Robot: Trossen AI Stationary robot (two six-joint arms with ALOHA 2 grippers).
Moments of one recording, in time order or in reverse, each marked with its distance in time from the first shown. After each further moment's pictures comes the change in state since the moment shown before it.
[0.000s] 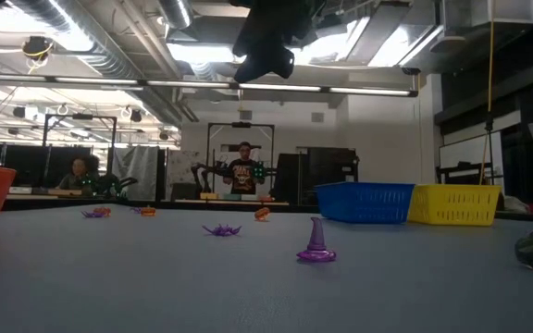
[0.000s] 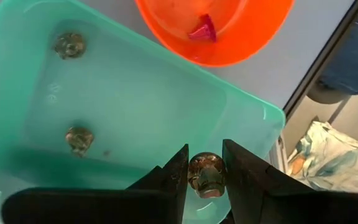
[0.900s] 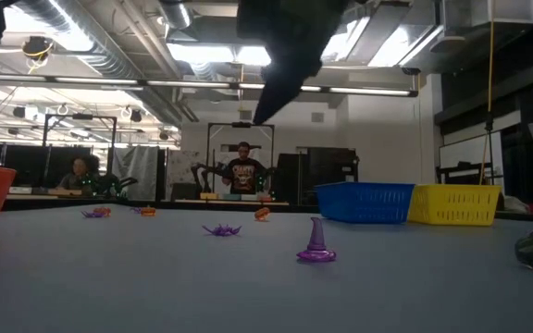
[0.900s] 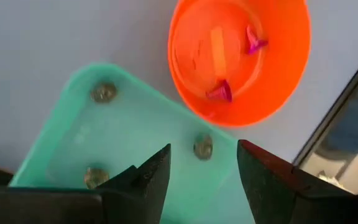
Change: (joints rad) left arm 0.001 0.000 0.000 -0.022 -0.209 -0.075; right arm -0.001 0.000 -0.111 -0.004 0.200 -0.173
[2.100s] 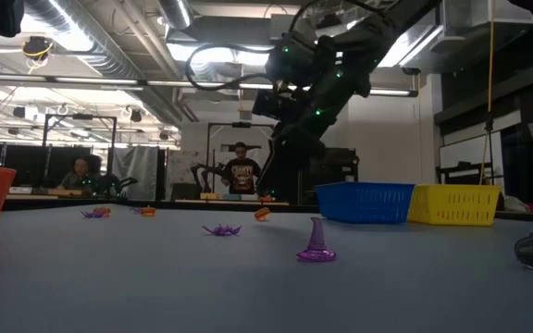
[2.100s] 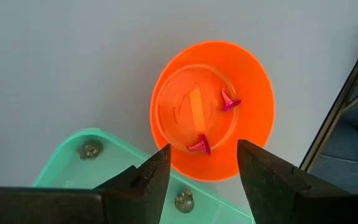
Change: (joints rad) left arm 0.000 0.000 0.000 0.068 -0.188 0.001; right arm -0.216 0.000 -0.397 0.566 0.001 -0.248
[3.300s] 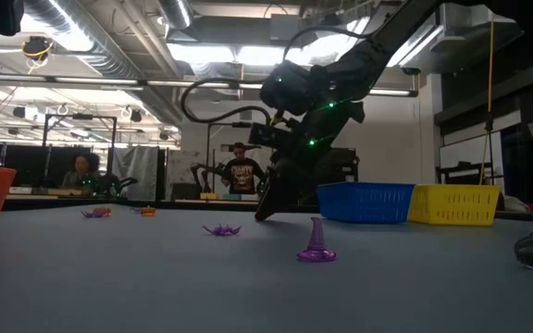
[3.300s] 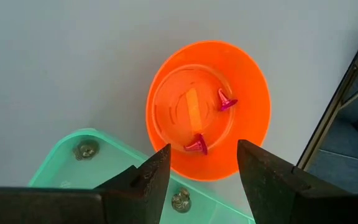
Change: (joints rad) left arm 0.000 0.000 0.000 0.010 0.001 0.003; right arm -0.021 0.110 -0.014 0.073 0.051 0.030
